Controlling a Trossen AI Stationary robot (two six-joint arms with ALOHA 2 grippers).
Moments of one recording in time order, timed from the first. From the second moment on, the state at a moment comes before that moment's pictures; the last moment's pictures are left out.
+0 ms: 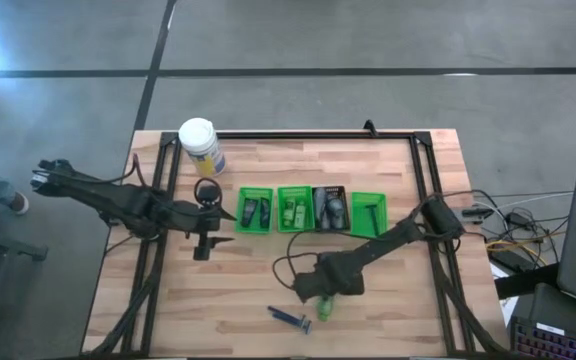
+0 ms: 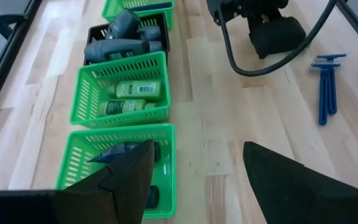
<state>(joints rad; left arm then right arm) -0.29 0.87 0.78 -0.56 -0.25 -0.06 0.42 2.13 1.52 -0.88 -0.10 2.02</state>
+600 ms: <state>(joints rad) -0.29 0.91 0.78 -0.57 -0.25 0.00 0.42 2.12 1.51 -0.85 -0.10 2.07</state>
